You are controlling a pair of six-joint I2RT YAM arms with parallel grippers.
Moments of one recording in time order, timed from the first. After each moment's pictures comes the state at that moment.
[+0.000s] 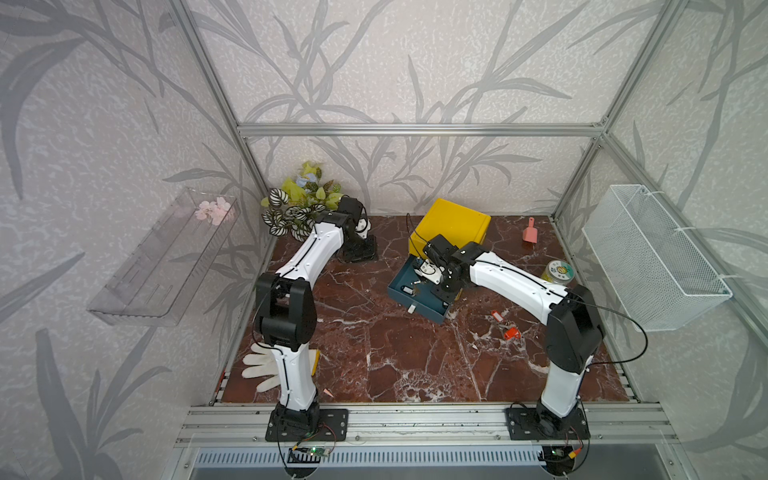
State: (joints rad) left arm -0.21 1.94 1.75 -1.01 0.31 -0.27; right arm 0.69 1.86 1.56 -1.01 0.11 -0.25
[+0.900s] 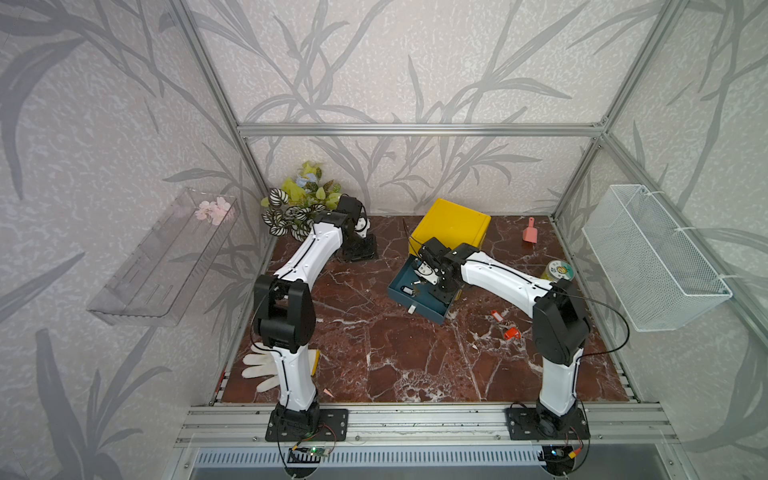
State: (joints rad) left arm -0.21 1.92 1.75 -1.01 0.31 -0.27; right arm 0.69 1.94 1.58 -1.00 0.18 -0.22
